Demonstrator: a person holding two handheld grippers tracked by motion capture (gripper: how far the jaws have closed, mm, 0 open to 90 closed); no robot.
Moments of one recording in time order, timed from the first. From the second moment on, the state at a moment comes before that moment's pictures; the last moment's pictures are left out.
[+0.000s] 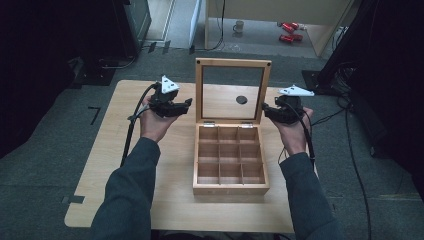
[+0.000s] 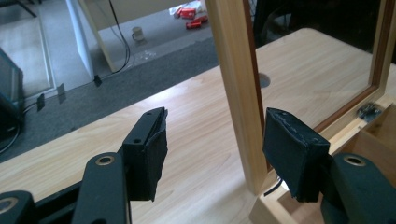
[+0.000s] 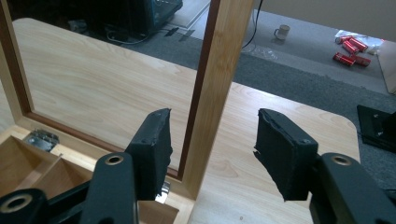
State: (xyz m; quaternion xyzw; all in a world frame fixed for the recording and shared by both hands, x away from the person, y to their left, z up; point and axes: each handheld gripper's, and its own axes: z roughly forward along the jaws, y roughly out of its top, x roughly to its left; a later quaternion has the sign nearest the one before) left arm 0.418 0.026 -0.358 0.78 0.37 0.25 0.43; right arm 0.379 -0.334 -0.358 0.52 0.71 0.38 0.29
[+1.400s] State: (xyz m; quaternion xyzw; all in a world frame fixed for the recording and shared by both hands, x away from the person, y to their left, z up) left arm 0.457 -0.014 -0.370 0.78 0.40 0.18 0.45; right arm 0.434 -0.316 -0.360 0.52 0.72 0.38 0.27
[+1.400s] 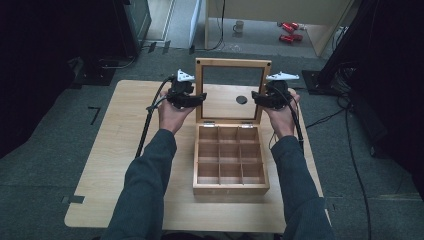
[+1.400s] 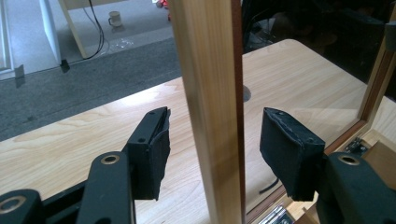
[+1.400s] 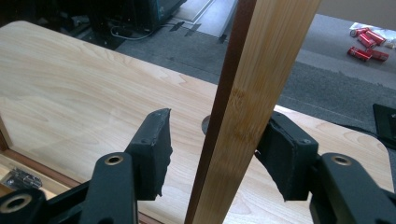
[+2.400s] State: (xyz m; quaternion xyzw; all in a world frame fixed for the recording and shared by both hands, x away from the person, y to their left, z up) left arm 0.424 -0.022 -0.368 0.76 0.39 0.23 0.46; right arm 0.405 -0.321 -0.353 0.51 0.71 0.40 0.28
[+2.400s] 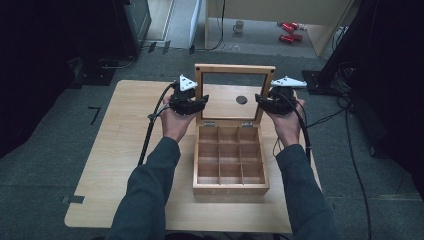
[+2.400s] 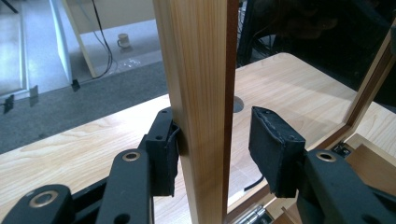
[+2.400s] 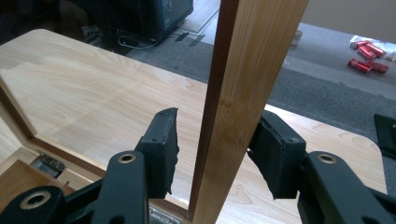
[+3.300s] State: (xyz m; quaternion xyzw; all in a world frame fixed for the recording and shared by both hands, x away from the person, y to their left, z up) left arm 0.391 -0.018 -0.368 0.77 0.35 0.25 0.47; right arm 0.338 -0.339 -0.328 0.47 0.71 0.41 0.33
